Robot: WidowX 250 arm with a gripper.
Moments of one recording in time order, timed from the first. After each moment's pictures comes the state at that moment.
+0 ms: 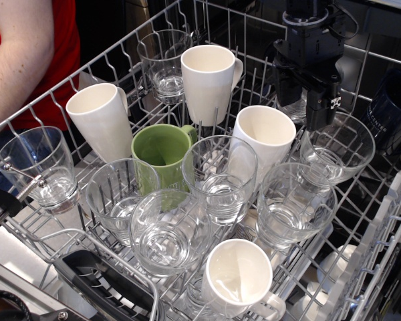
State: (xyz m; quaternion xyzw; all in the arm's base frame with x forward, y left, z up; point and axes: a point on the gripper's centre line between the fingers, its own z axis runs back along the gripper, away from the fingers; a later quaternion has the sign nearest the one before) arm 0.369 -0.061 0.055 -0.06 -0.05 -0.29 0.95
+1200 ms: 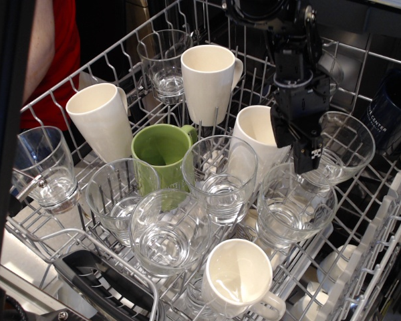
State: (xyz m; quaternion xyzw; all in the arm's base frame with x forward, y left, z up) arm 0.379 -0.054 -0.021 -0.07 -0.05 -0.35 0.93
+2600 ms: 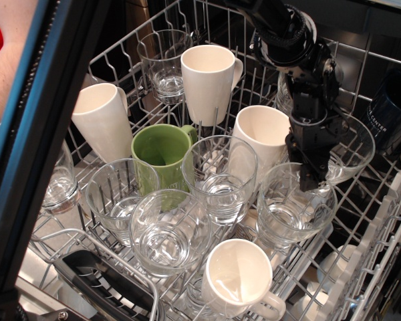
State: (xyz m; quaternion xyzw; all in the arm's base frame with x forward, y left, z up) arm 0.396 -0.059 -0.071 -0.02 -0.07 -0.38 0.92
